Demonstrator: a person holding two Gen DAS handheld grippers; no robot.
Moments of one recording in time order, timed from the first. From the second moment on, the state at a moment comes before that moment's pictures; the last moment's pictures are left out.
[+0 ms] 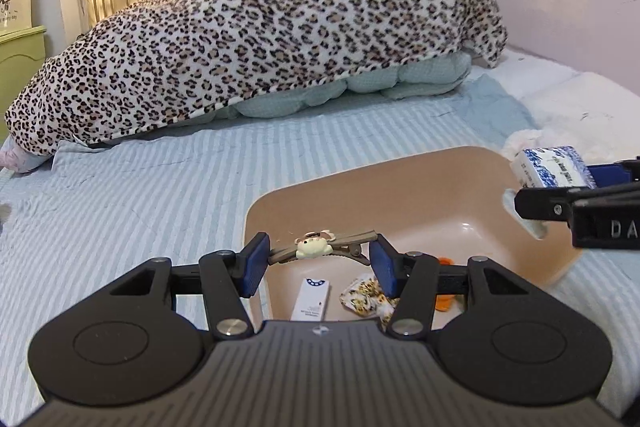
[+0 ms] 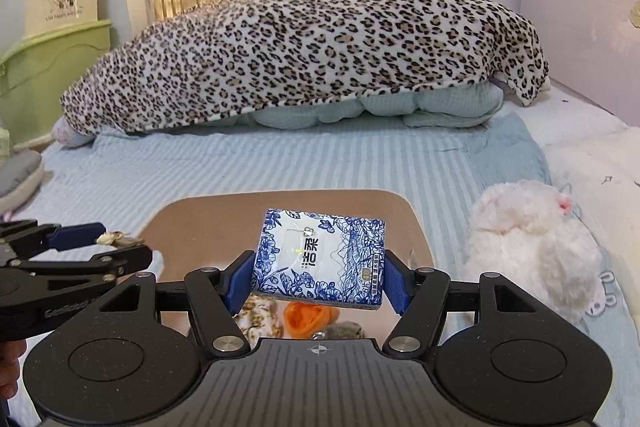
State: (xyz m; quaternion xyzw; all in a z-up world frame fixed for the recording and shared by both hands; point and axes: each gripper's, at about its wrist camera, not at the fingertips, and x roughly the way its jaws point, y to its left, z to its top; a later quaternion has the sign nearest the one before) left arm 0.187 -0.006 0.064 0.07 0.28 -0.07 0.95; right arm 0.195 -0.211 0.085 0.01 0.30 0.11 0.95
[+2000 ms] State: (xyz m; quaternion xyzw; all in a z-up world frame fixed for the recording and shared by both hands) left arm 0.073 -0.019 0.067 0.07 0.35 -0.03 0.93; right arm 0.088 -0.236 0.077 -0.01 0.37 0.11 0.92
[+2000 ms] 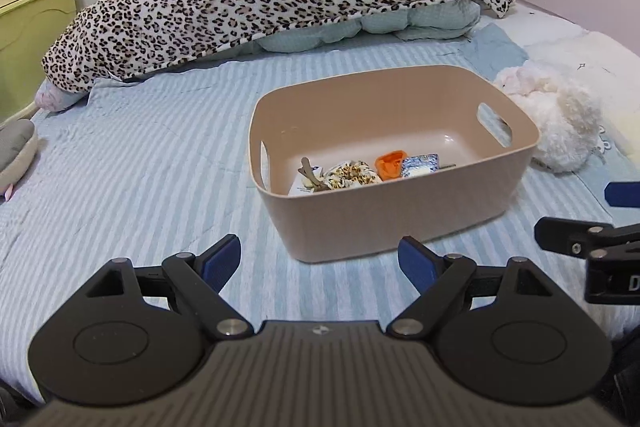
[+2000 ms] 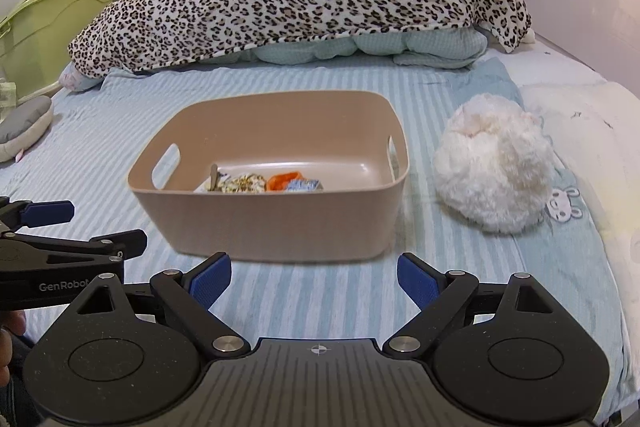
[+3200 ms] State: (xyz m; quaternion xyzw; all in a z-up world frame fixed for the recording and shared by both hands) left arm -0.021 -0.007 0.084 0.00 0.33 -0.04 0.94; right arm -0.004 -0.239 0.095 0.01 0.33 0.11 0.94
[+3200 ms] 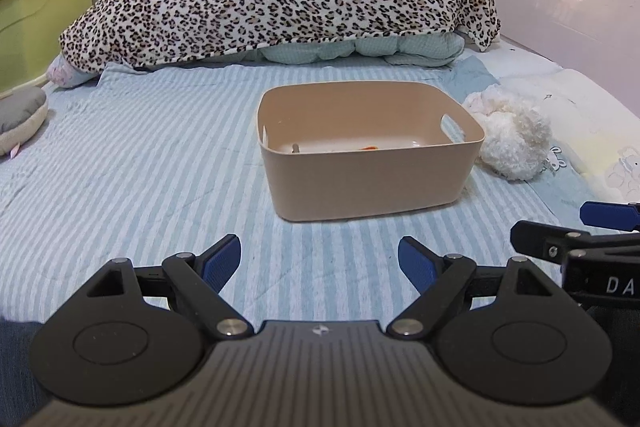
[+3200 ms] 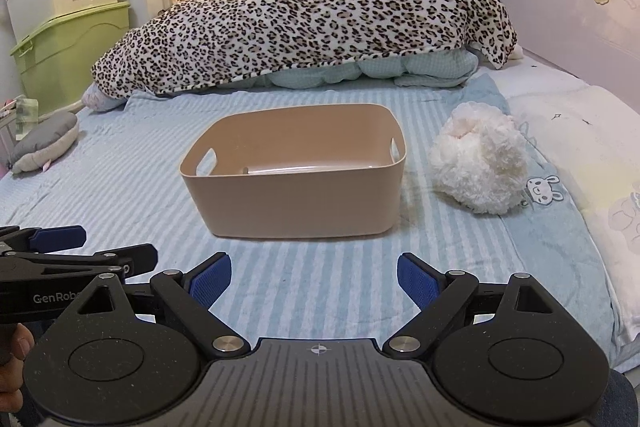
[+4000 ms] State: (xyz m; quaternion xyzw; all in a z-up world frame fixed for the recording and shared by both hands) left arm -0.042 -0.004 0.088 0.00 0.32 -0.05 0.95; right arm -0.019 -0.249 0.090 0.02 0.34 0.11 0.93
